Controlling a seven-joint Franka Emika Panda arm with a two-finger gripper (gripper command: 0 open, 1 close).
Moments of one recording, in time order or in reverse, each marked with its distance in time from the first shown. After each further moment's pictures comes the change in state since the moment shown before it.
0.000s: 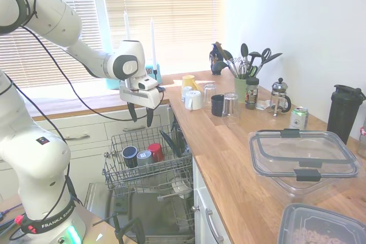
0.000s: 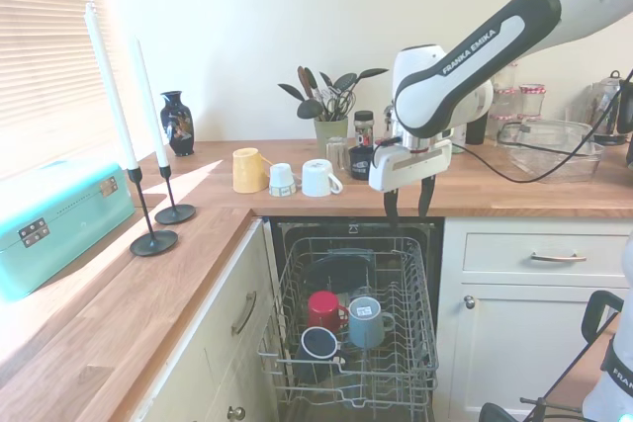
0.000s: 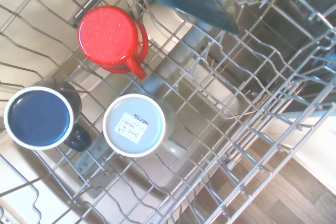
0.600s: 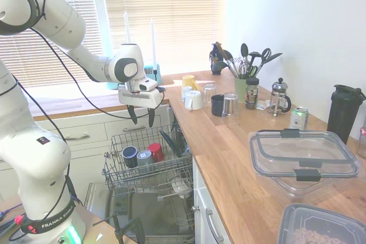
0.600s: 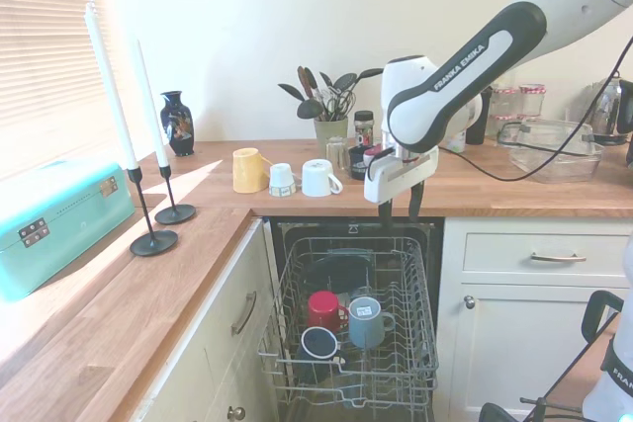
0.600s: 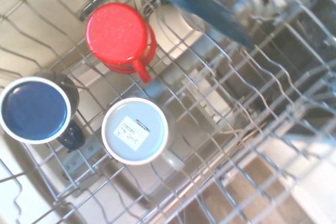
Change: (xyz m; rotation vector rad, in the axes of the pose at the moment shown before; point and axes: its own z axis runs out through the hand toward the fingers) arm -0.006 -0.023 0.021 -0.025 0.053 -0.156
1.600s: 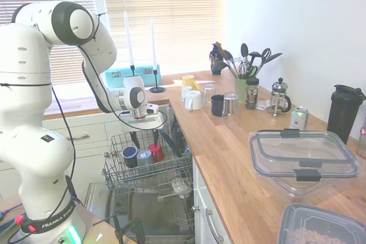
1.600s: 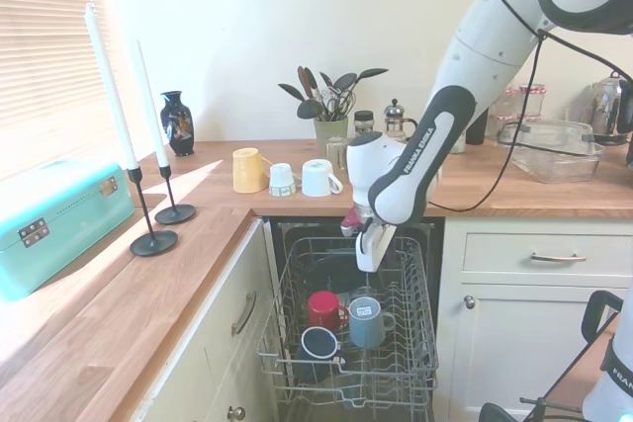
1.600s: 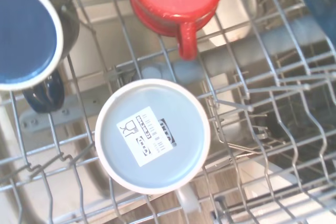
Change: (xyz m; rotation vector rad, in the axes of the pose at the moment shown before) arm -0.004 -0.050 0.141 -0.116 -0.017 -0.406
